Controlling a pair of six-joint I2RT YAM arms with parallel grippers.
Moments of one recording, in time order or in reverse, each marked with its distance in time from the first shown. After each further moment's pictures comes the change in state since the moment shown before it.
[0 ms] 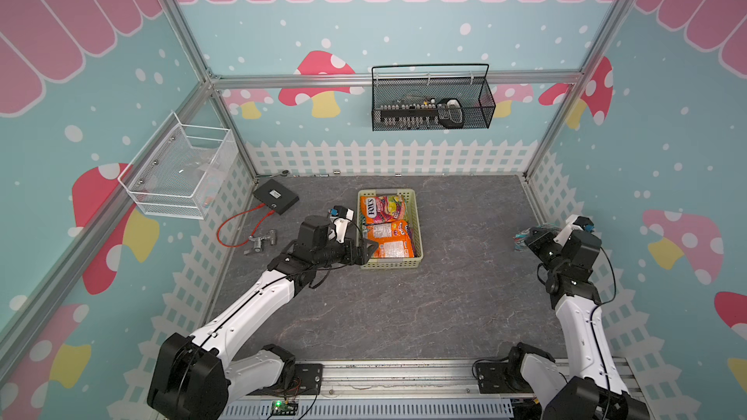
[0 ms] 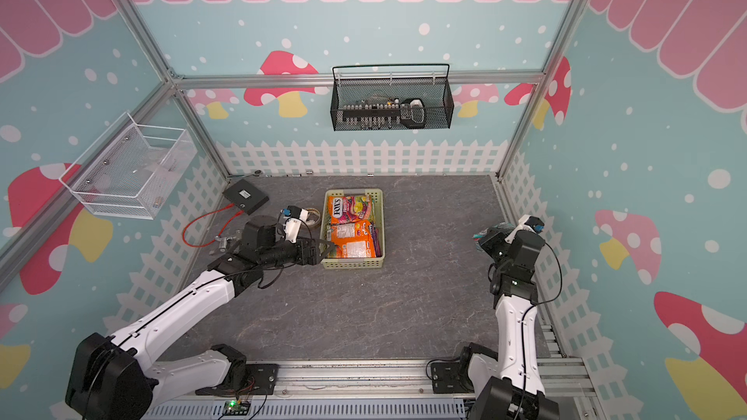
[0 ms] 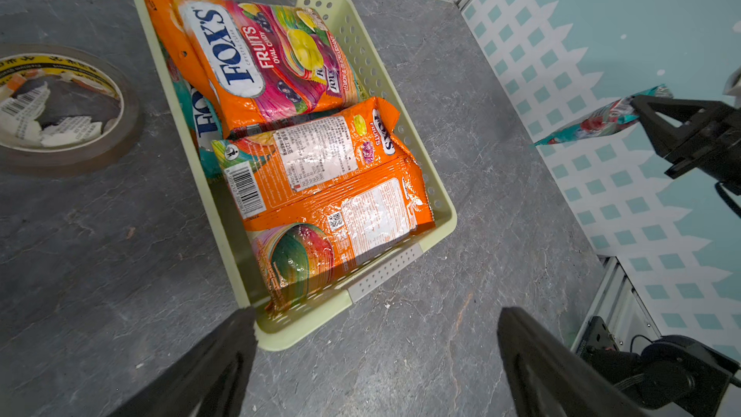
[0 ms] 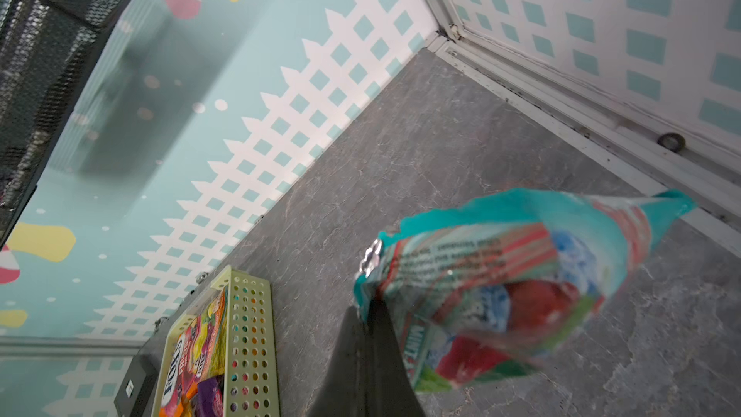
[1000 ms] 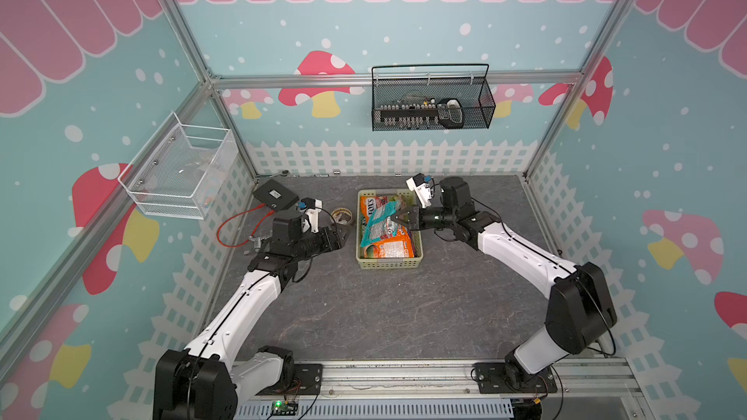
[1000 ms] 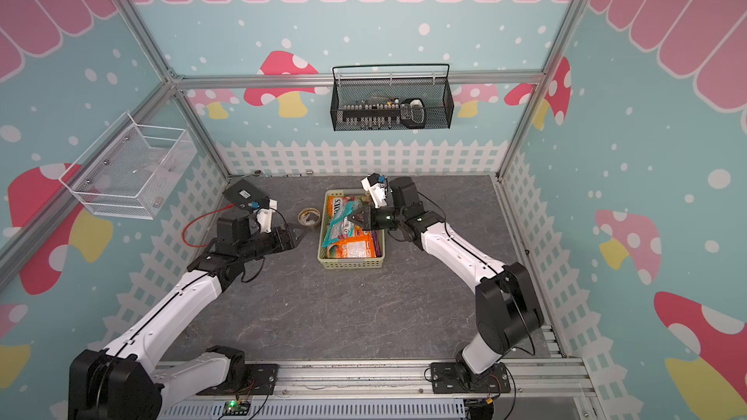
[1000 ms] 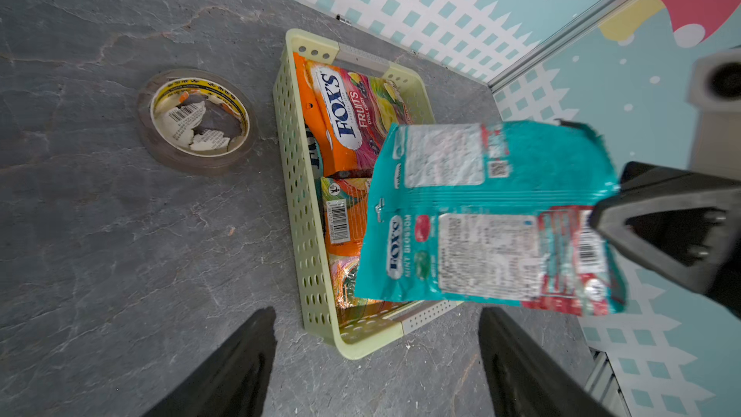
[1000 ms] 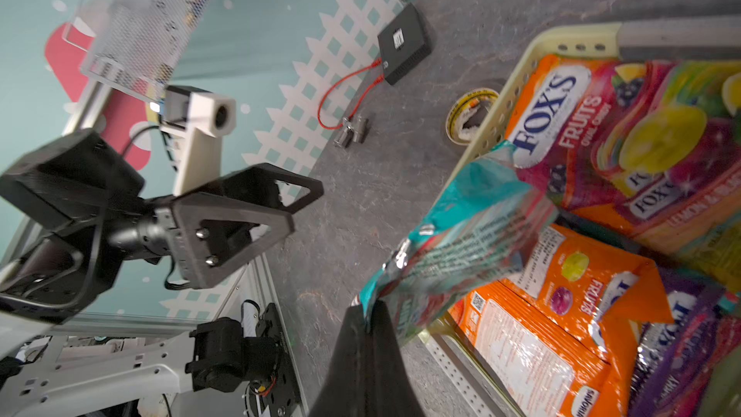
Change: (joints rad) left arm 0.224 -0.033 0.000 0.000 0.072 -0.096; right arm 0.843 0.693 0.536 -0.016 -0.369 -0.122
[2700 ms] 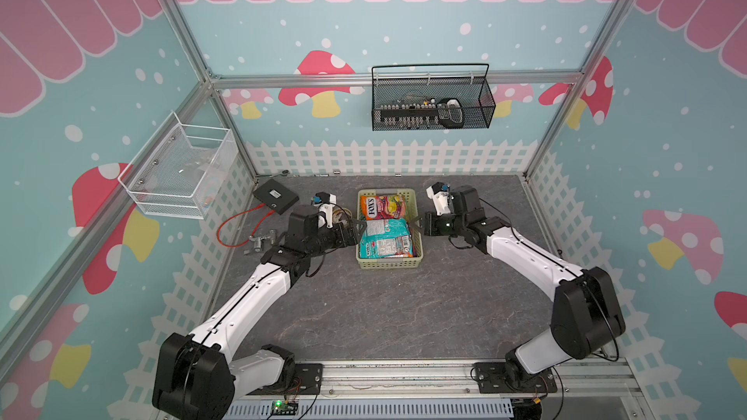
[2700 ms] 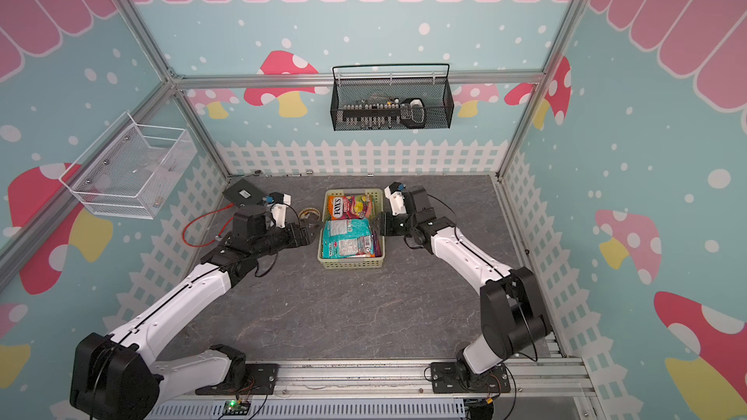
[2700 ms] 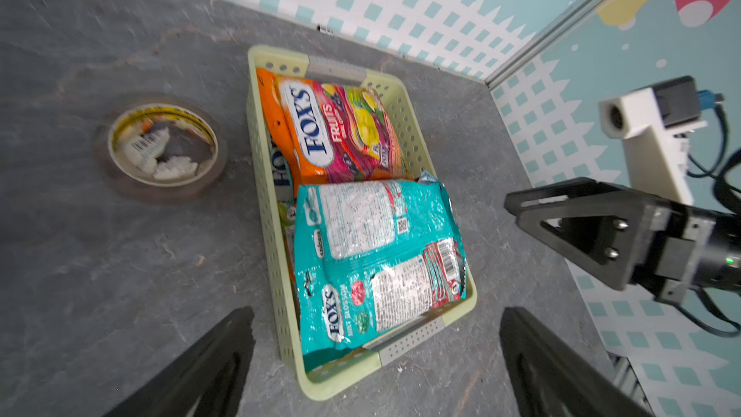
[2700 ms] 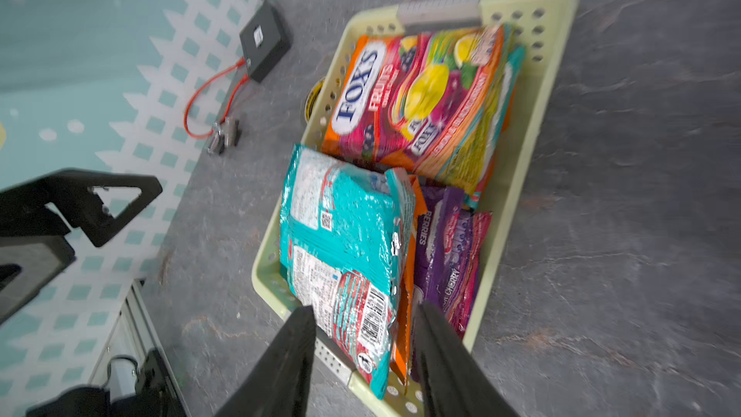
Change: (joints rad) left arm -0.140 0.027 0.071 0.049 -0.192 0.012; right arm -0.080 -0.154 -0.093 -0.116 0.330 -0.087
